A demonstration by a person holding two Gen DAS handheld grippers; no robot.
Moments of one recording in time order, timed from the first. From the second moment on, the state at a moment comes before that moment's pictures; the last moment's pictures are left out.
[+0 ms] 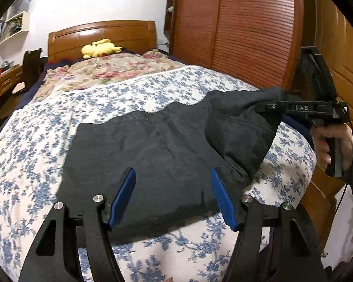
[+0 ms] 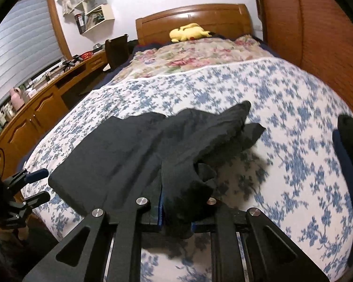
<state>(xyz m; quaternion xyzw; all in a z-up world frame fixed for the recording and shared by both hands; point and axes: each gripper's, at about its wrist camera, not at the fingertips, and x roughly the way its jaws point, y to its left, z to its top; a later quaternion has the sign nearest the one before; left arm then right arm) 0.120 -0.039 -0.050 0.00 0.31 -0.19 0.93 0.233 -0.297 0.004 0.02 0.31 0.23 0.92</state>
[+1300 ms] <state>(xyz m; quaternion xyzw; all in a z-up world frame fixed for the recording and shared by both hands) 0.092 0.082 -0.040 -0.06 0.27 -0.10 0.96 0.228 -0.103 -0.021 -0.11 0.28 0.33 0.89</state>
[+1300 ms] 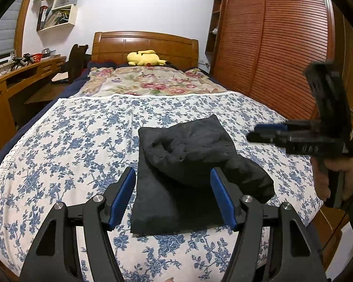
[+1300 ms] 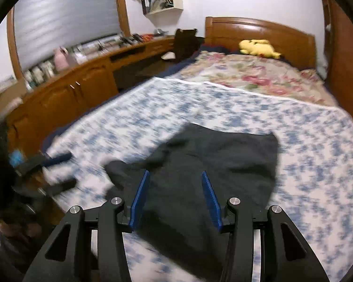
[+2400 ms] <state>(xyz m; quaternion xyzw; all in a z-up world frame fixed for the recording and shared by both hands) 0.122 0.034 -0.084 -0.03 0.34 -0.08 0.94 0.248 -0.149 -0.130 -0.10 0.28 0.36 0.89</state>
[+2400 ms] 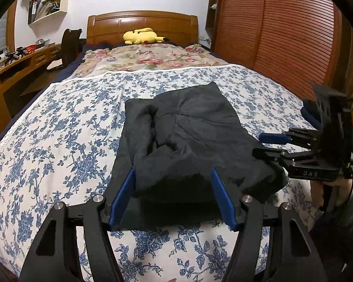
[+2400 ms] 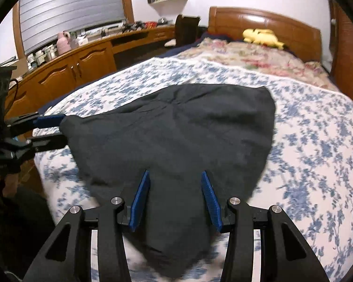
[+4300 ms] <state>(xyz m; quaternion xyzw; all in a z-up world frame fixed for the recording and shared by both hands) 0.095 0.088 -0.097 0.01 0.34 0.05 0.94 0.260 -0.153 -0.139 -0.07 0.31 0.42 0.85</state>
